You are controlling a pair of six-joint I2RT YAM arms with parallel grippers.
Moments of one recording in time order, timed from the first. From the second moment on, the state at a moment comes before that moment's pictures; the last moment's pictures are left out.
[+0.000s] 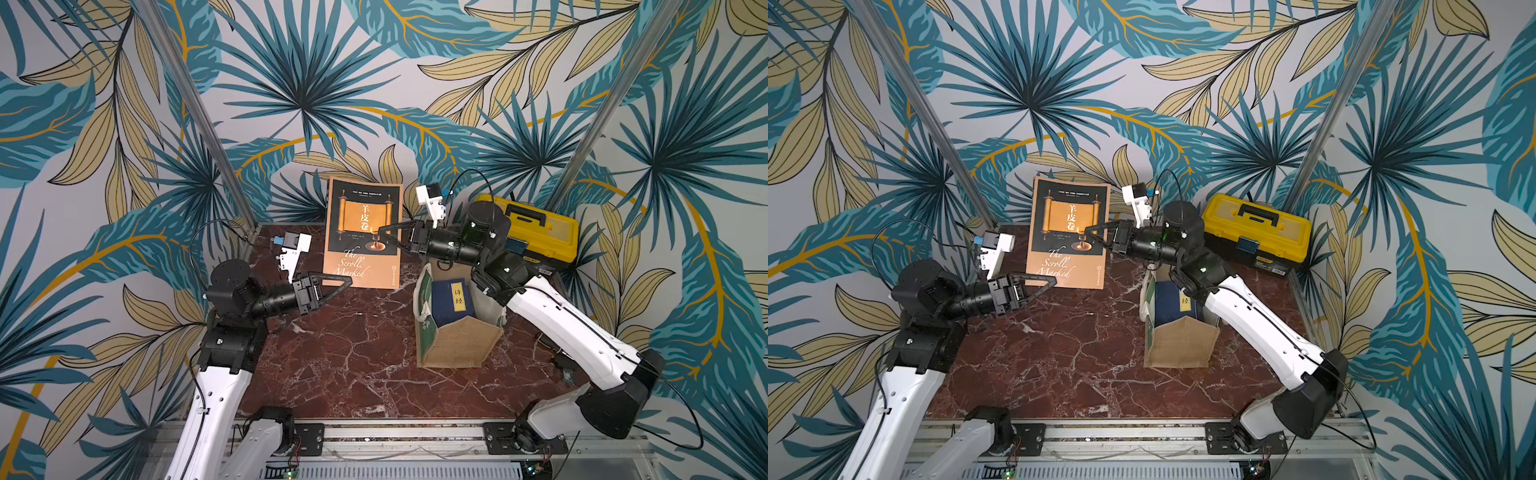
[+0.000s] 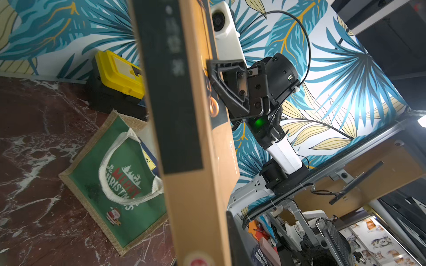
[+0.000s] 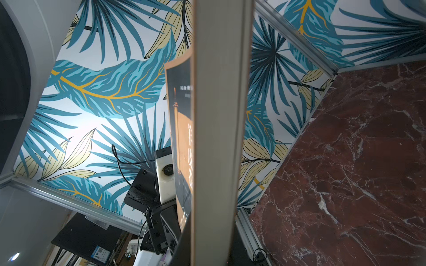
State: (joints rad) left arm -0.09 0.83 1.01 -0.14 1.16 -0.83; right arm 0.65 1.44 1.55 -0.09 -0.57 0.96
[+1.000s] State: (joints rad) left arm -0.69 1.45 1.19 -0.14 0.55 -0.70; right arm 0.44 1.22 1.62 -1.28 0.04 0.36
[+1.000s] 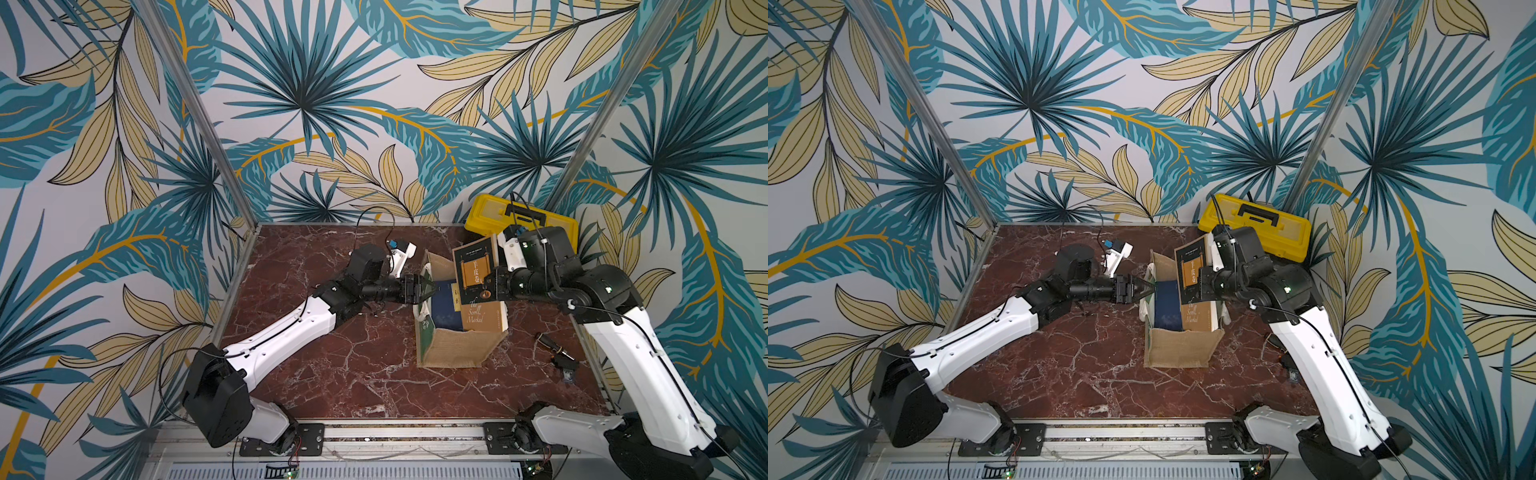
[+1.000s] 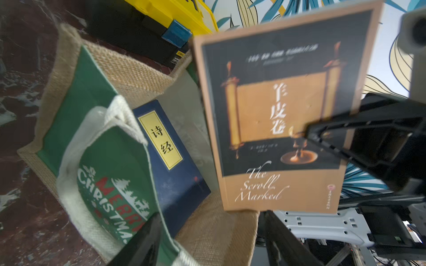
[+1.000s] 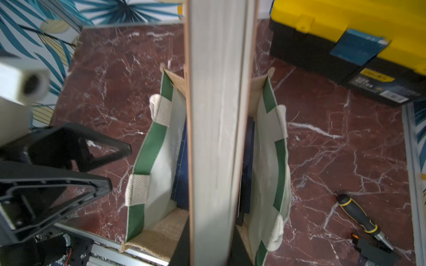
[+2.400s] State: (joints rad) left arm -0.69 1.42 1.21 -0.32 0.36 -0.65; right arm 0.25 1.18 1.48 -1.05 -0.04 0.38
